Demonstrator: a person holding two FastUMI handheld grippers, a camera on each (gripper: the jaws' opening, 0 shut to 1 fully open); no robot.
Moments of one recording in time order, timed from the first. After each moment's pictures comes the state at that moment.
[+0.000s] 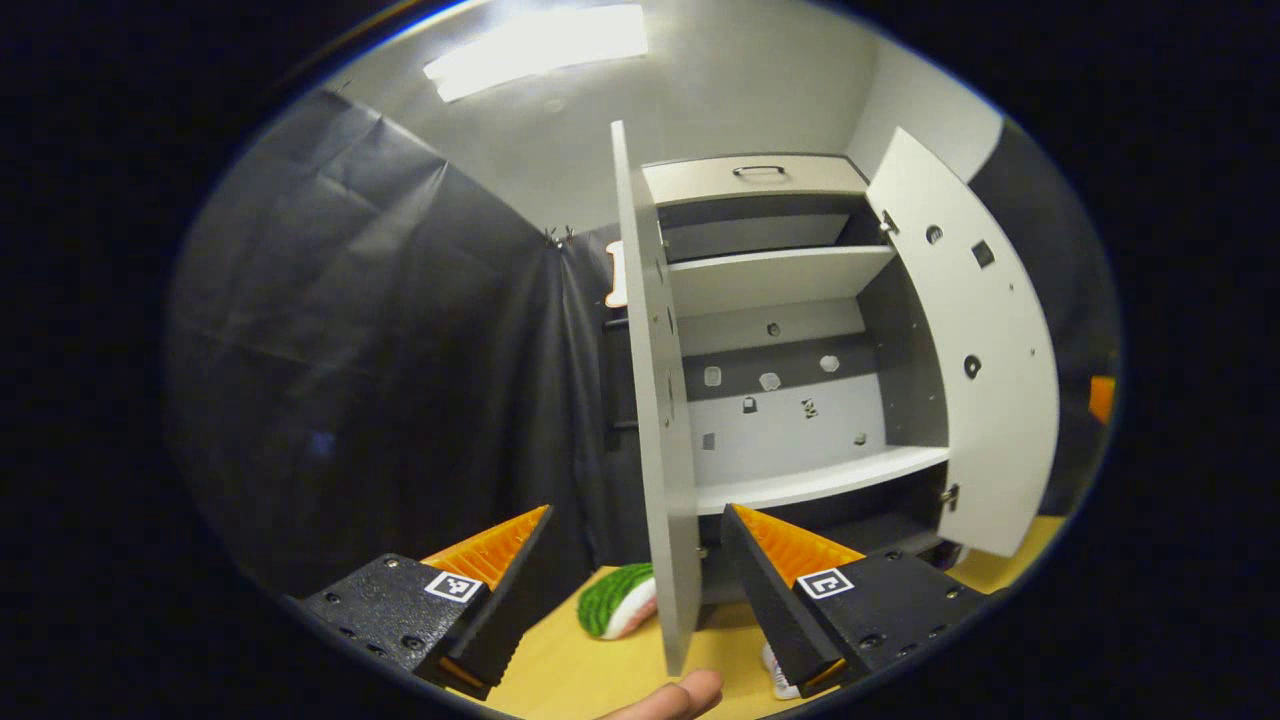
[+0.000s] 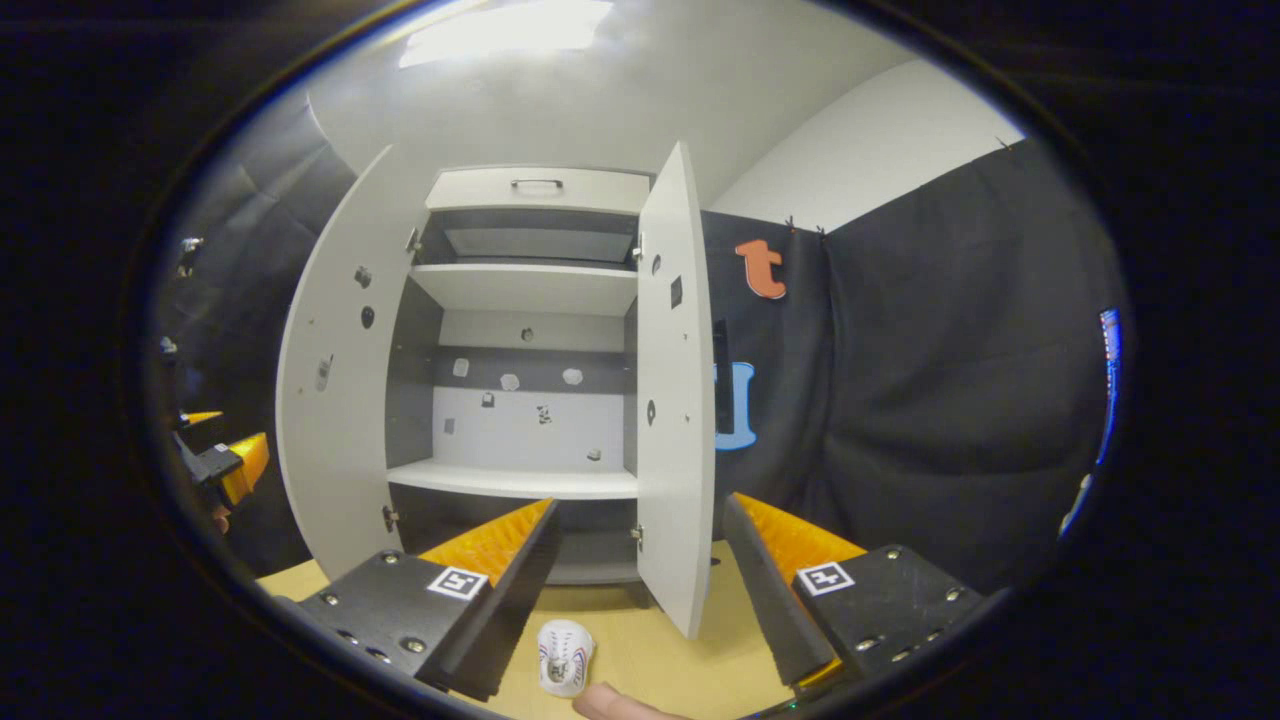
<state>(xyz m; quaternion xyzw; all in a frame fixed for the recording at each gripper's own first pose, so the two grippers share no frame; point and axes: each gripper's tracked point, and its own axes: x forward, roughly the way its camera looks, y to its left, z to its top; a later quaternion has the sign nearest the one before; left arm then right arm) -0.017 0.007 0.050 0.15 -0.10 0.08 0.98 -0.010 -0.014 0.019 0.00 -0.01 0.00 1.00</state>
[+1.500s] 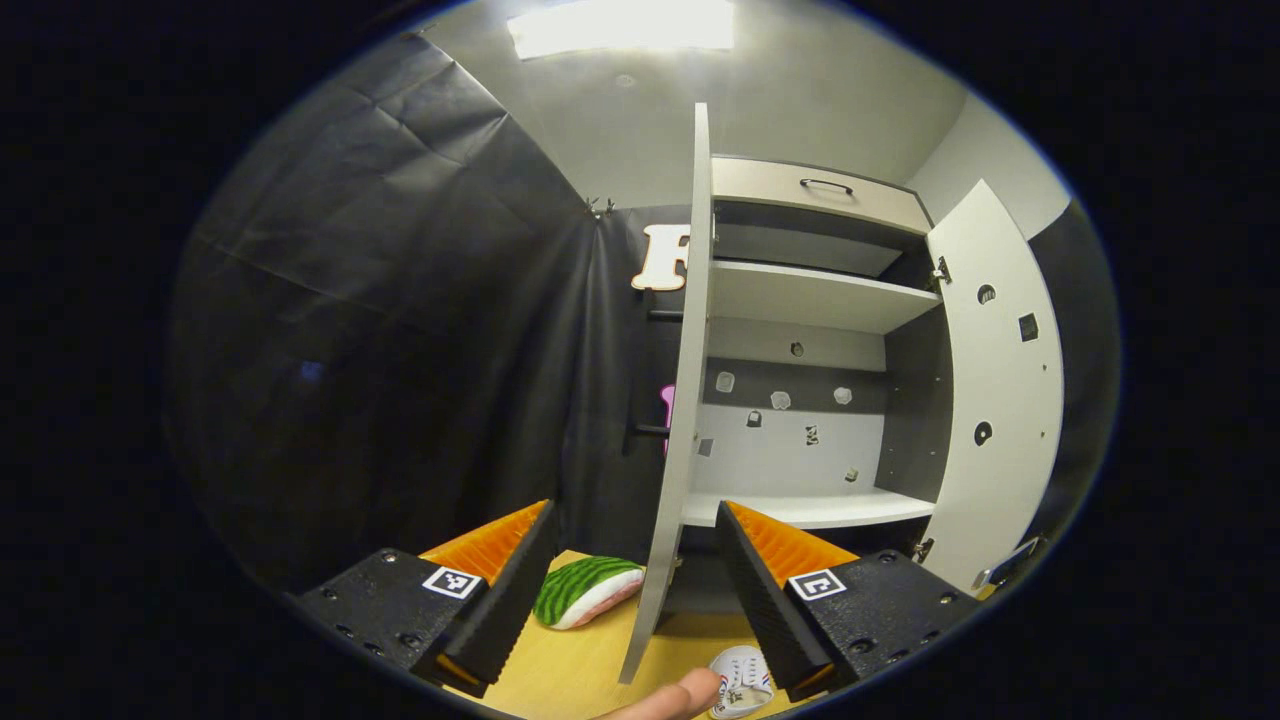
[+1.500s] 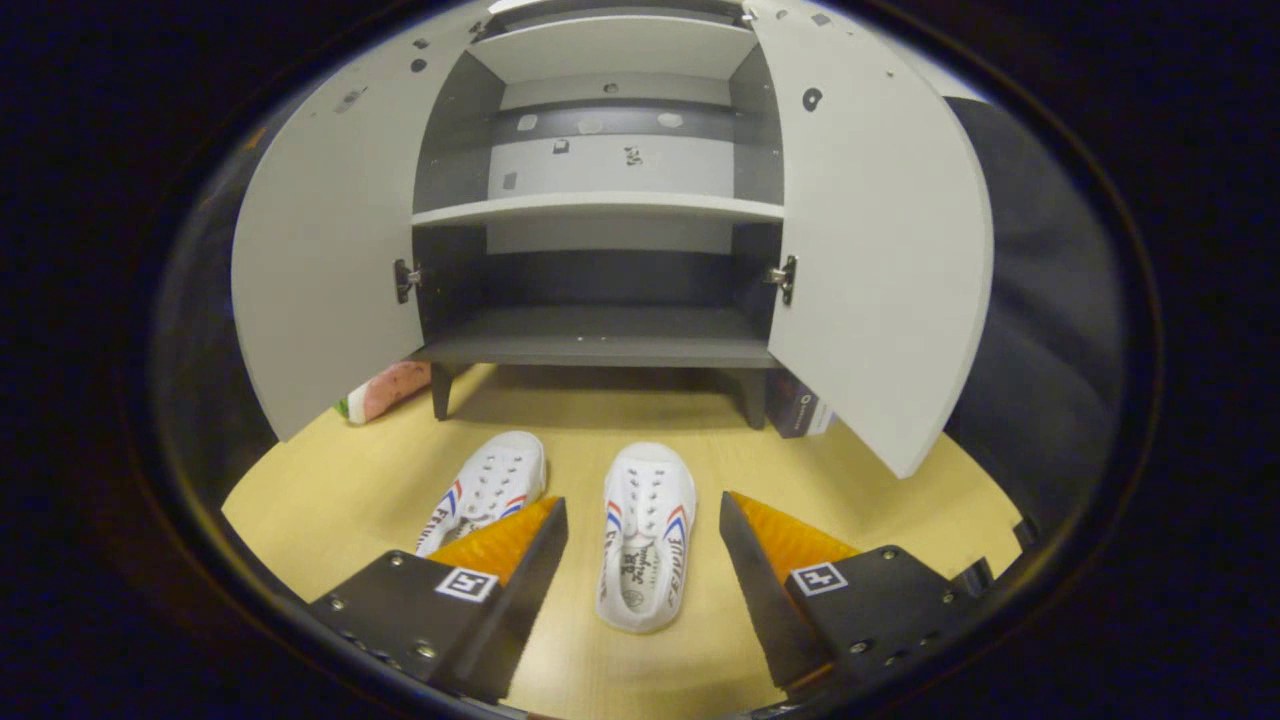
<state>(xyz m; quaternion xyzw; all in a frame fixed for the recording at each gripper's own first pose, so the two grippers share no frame) 0.006 0.034 0.055 0.01 -0.07 0.07 0.99 0.046 0.105 -0.303 -0.03 0.30 0.10 0.95</state>
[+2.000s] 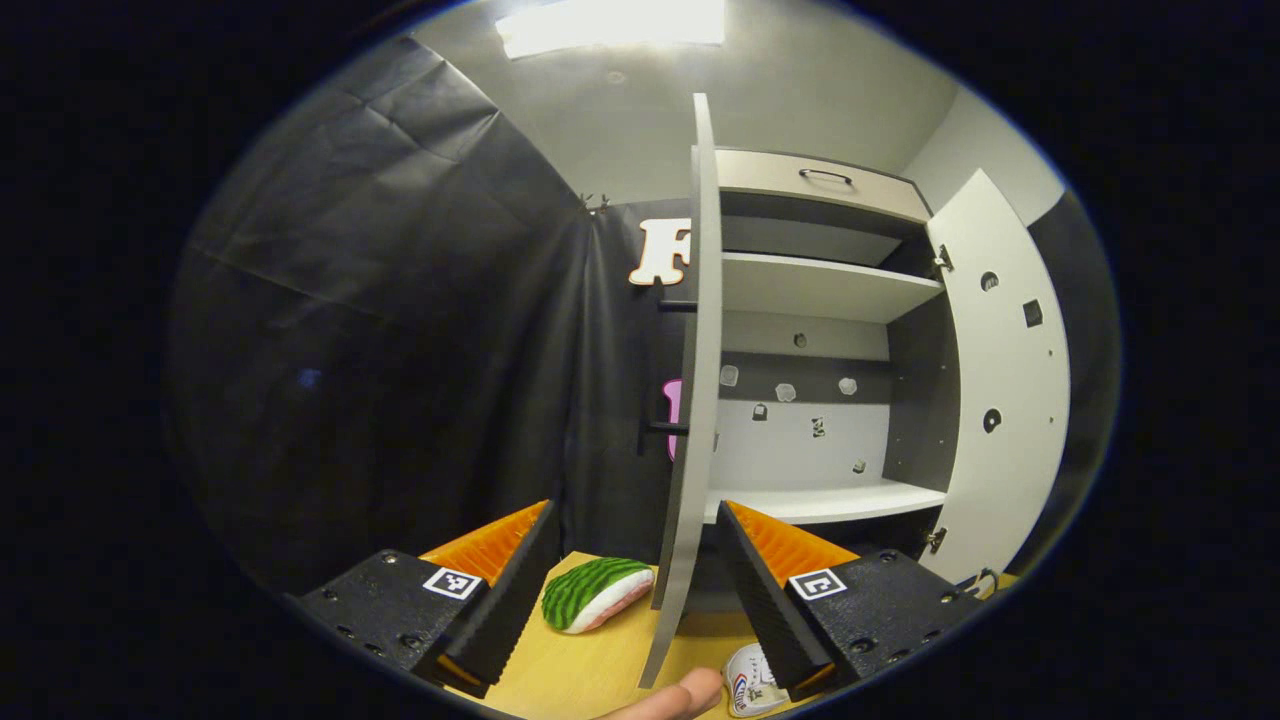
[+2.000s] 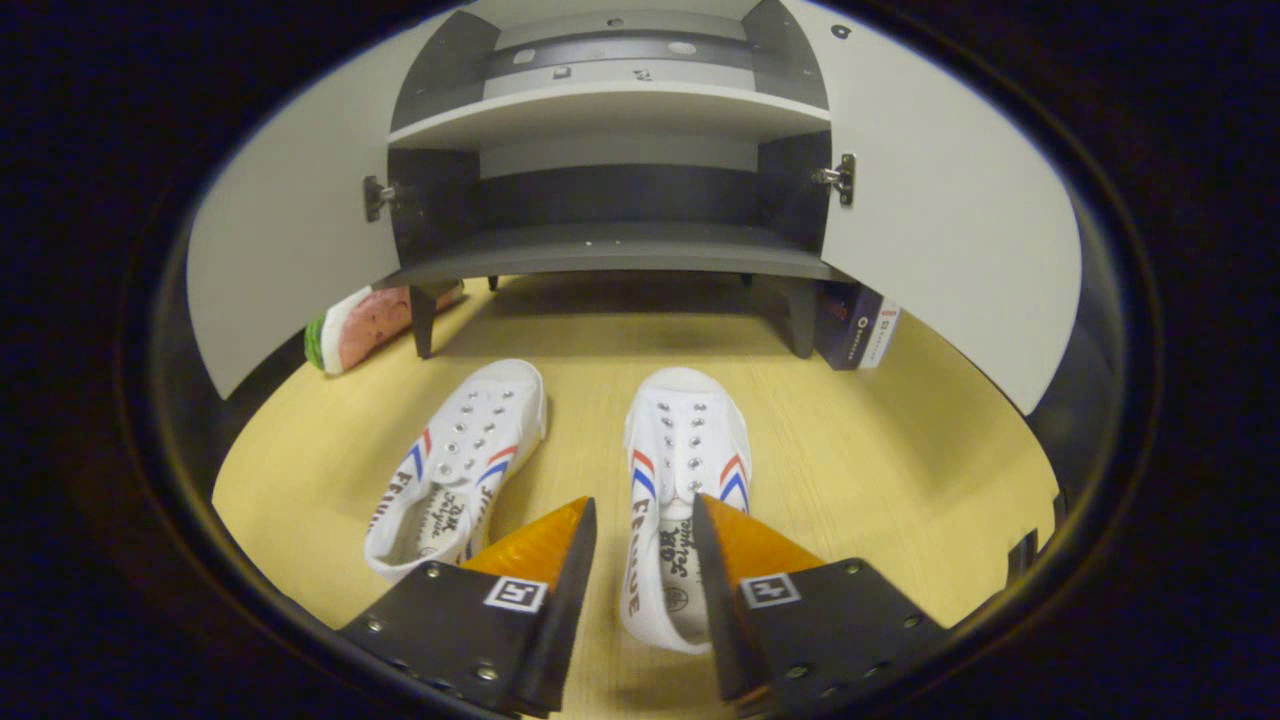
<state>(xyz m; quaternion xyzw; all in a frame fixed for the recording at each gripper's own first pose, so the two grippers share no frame) 0.015 0.058 0.061 0.00 -0.07 0.08 0.99 0.054 0.126 -0.394 -0.03 0.39 0.09 0.92</state>
